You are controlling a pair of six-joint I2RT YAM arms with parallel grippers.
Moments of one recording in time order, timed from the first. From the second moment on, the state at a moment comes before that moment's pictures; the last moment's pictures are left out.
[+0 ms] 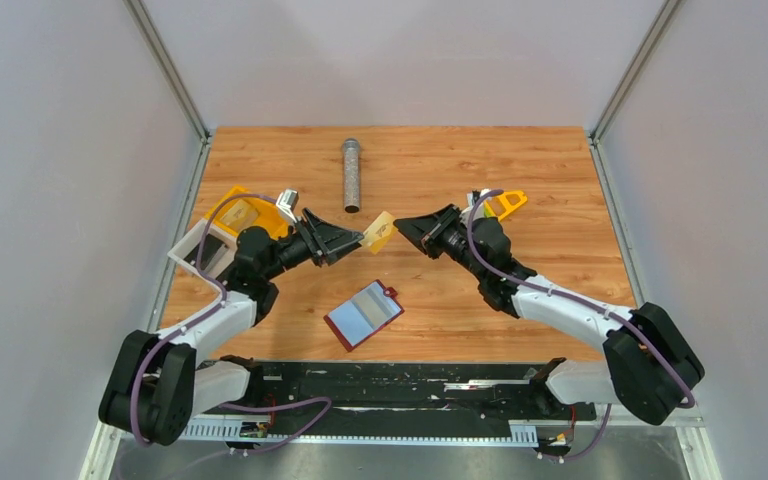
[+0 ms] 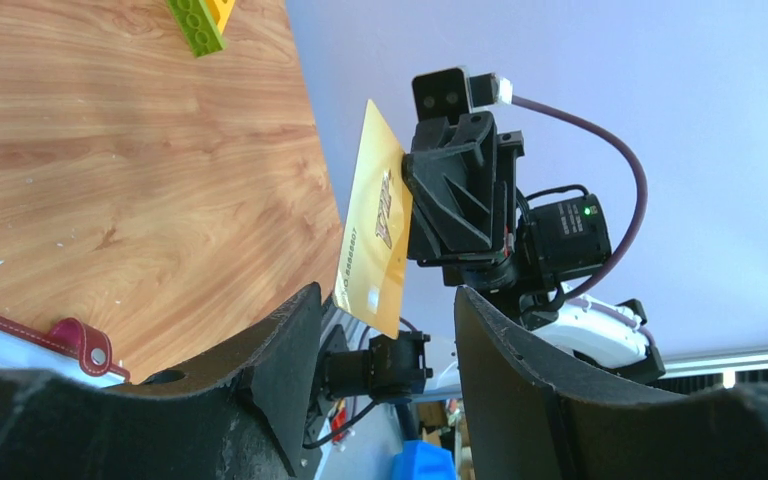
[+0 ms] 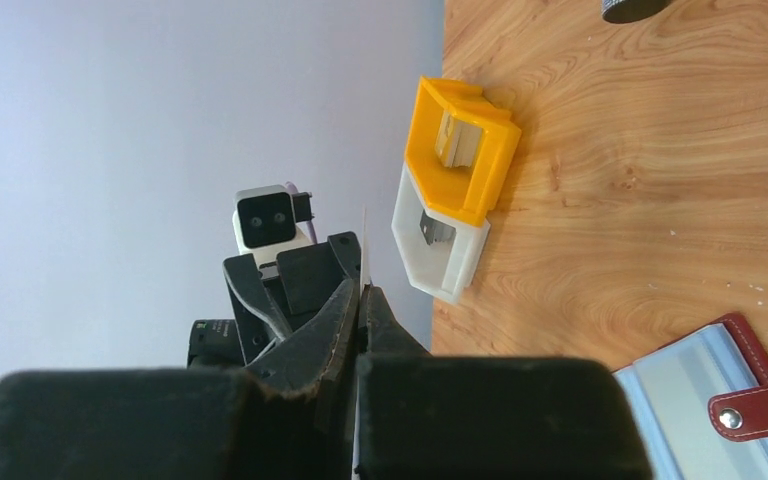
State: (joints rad) left arm -0.30 1.14 0.40 0.76 0.70 -1.29; right arm 0.67 1.29 0.64 0.55 -0.08 1.38
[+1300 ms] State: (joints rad) left arm 0.06 1.13 0.83 0.00 0.84 -0.82; right arm 0.68 0.91 0.55 0.30 -0.10 1.10
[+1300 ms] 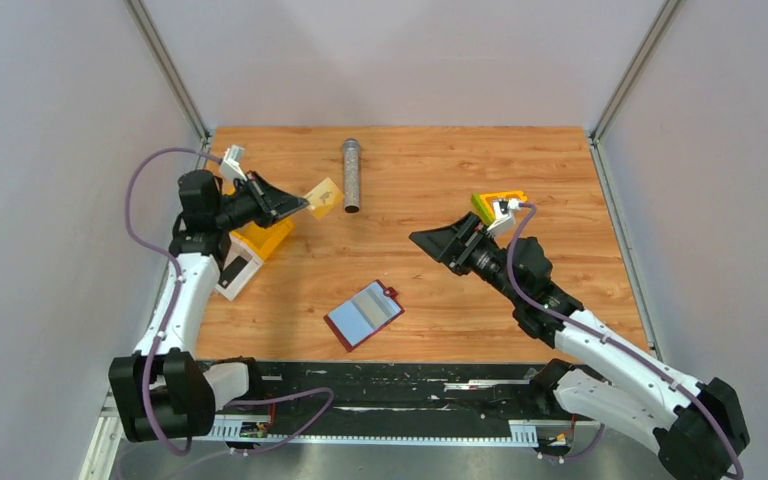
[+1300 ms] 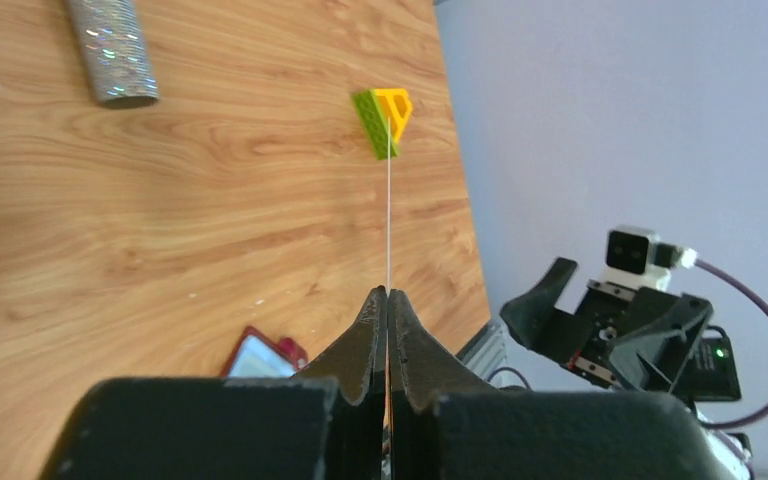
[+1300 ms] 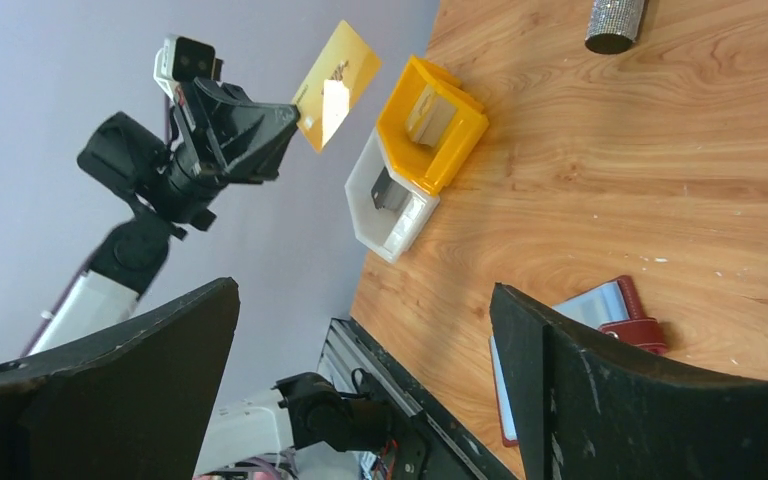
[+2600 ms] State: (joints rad) left arm 0.43 1.73 1.42 -0.71 0.50 -0.37; right arm 0.68 0.68 0.57 0.06 -0.02 0.80
